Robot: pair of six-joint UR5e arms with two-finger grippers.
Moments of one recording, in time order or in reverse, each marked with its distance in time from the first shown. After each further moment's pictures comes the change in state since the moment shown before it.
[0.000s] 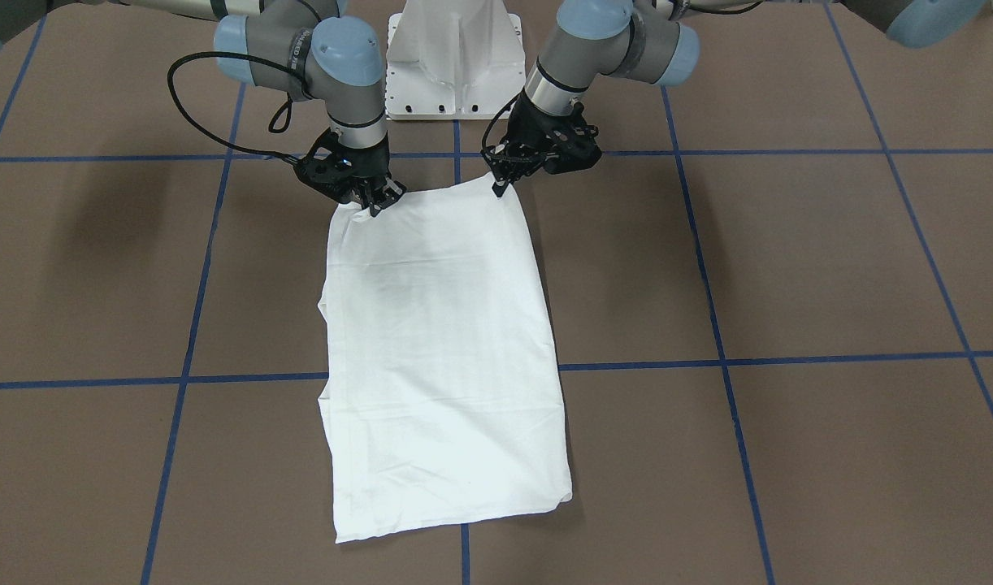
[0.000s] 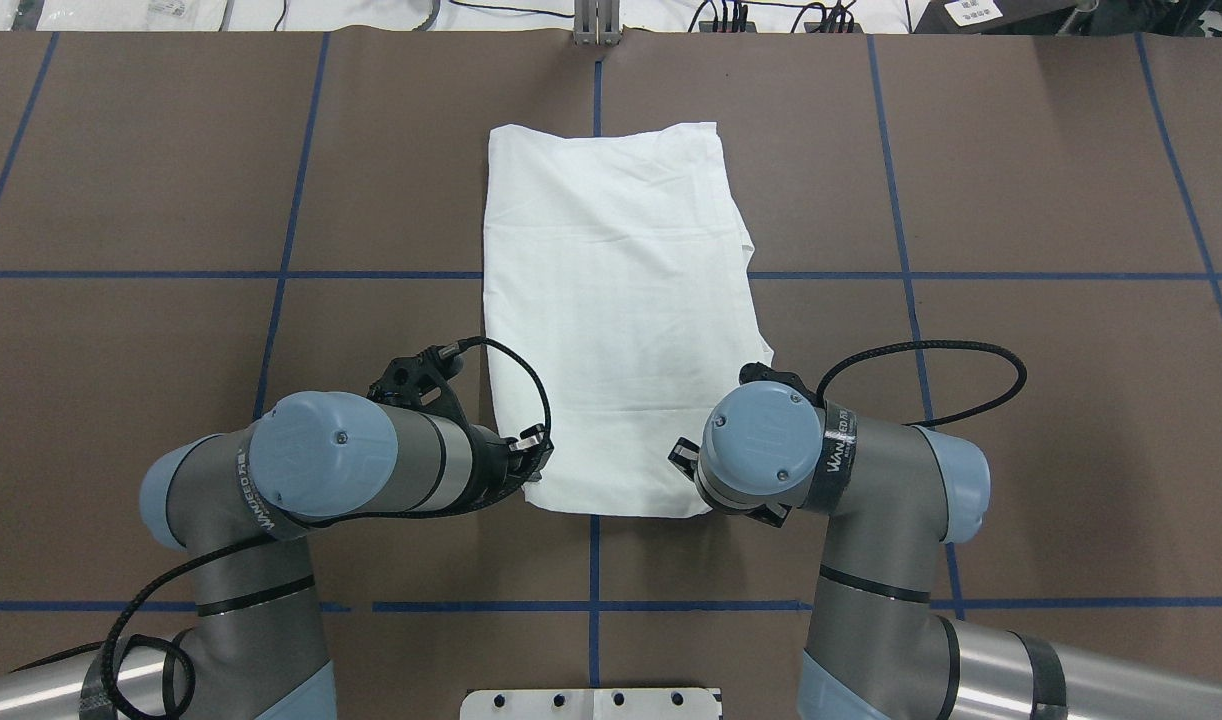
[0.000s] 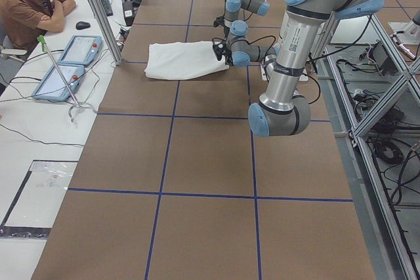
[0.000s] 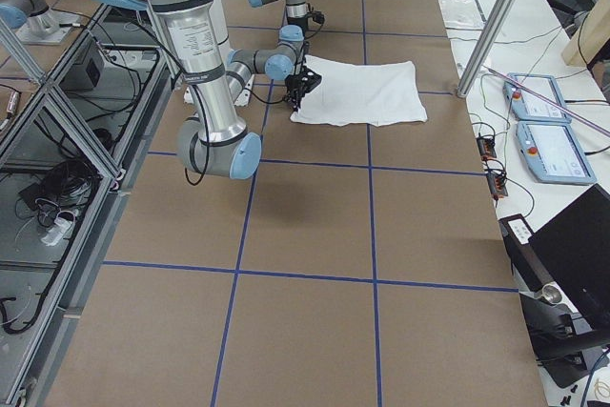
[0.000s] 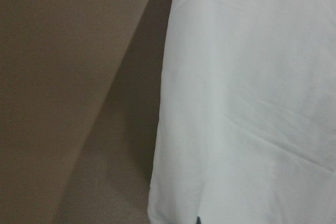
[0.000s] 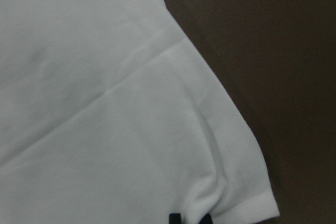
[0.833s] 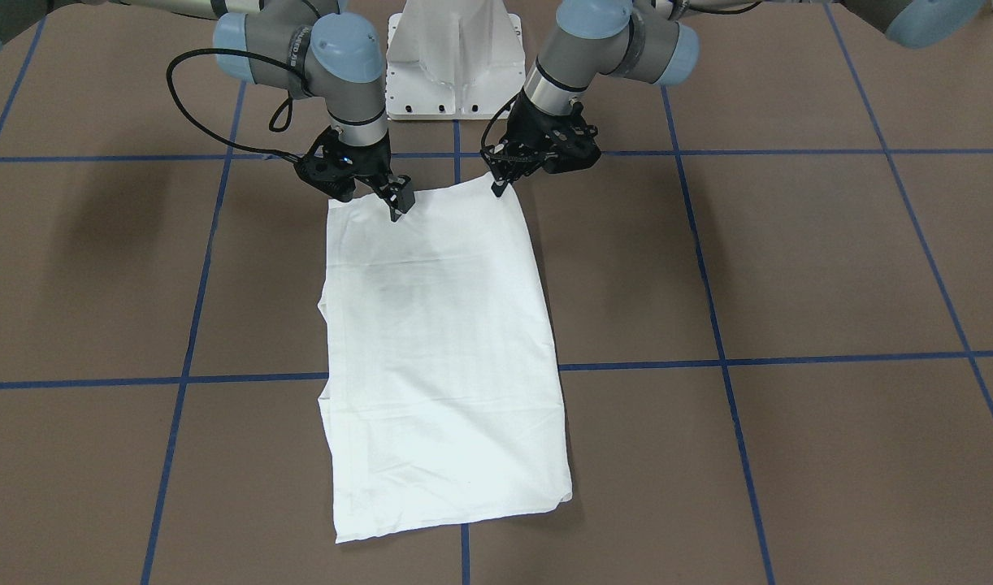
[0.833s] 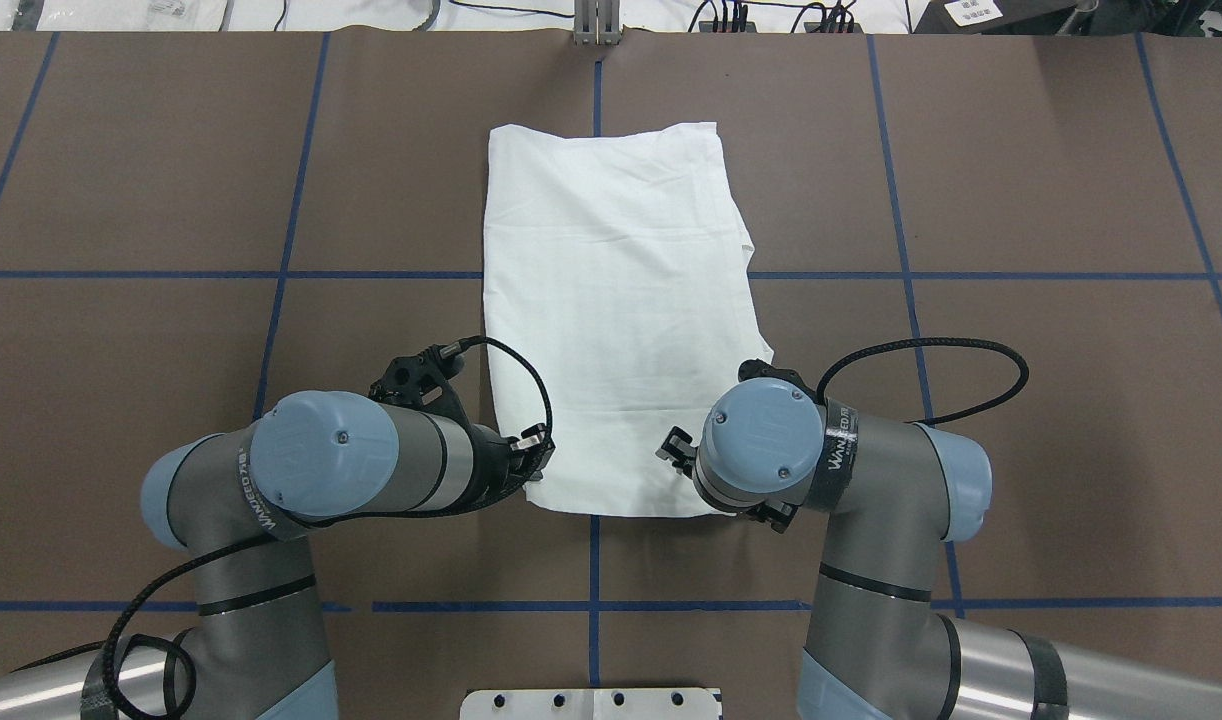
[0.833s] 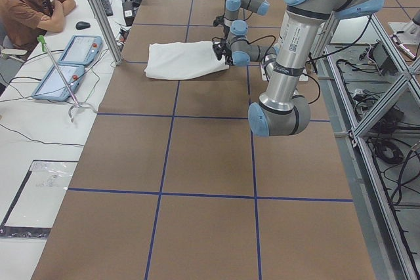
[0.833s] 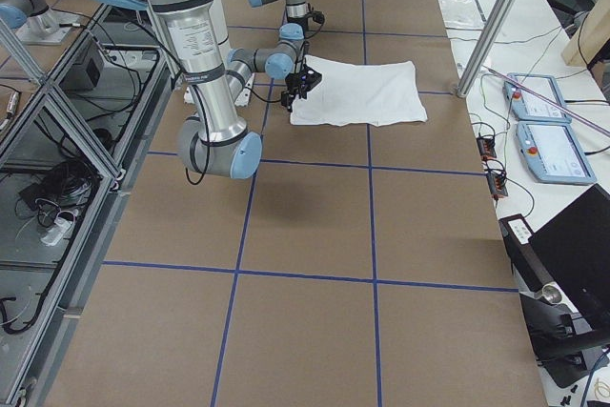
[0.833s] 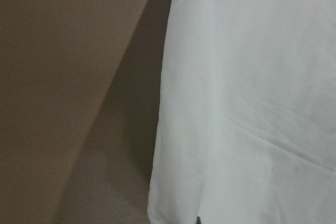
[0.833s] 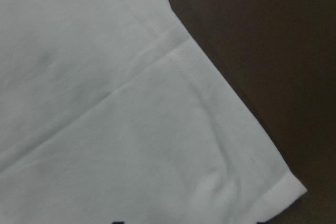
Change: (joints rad) left arm -0.001 -0.003 0.000 0.000 0.001 0.000; right arm 0.003 0.003 0.007 0.000 0.000 0.006
